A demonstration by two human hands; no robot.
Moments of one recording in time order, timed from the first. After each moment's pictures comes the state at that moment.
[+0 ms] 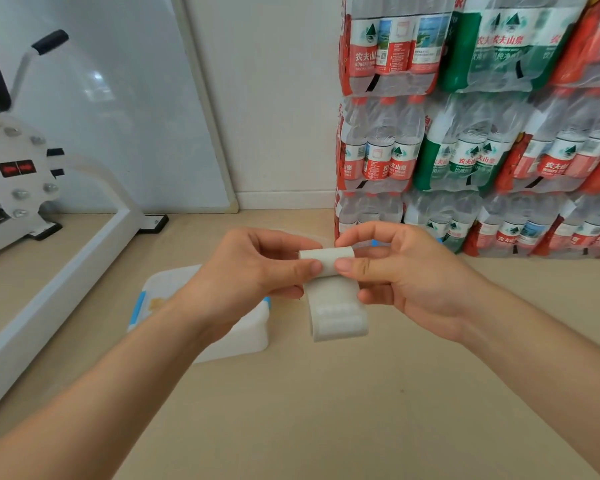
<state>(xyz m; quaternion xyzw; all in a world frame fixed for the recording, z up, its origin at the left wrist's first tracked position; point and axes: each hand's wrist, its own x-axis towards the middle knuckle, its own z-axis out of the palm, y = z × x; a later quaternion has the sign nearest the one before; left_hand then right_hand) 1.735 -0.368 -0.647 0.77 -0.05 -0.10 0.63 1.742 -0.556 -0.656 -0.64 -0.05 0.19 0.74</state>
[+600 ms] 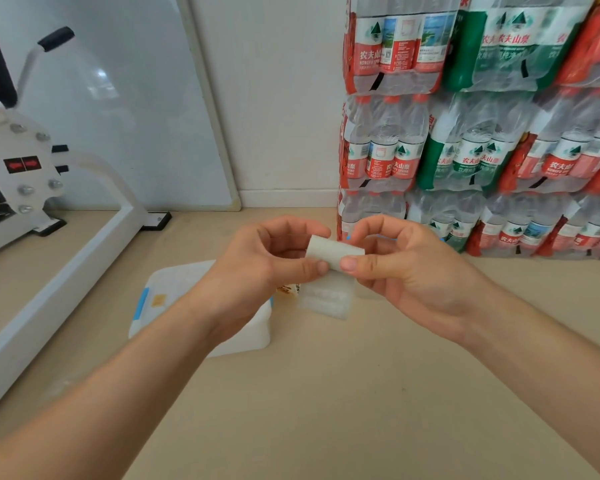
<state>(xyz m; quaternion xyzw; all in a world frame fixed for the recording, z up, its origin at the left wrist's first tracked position) 1.736 -0.370 -0.652 0.72 -0.09 -0.10 0.68 1.744 -0.555 -0.660 -0.59 -0.08 0.17 0.79</state>
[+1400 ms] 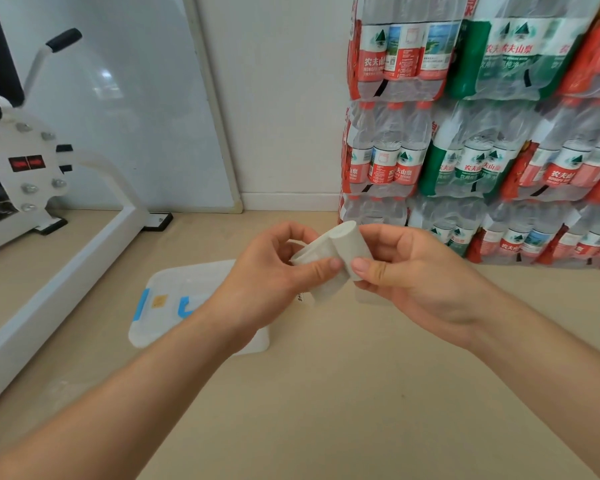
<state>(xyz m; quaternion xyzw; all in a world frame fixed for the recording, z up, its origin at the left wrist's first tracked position) 1.734 -0.379 -0.659 0.77 -0.05 -0.03 0.63 1.746 -0.560 -0.664 -0.63 -0.11 0.17 0.75</state>
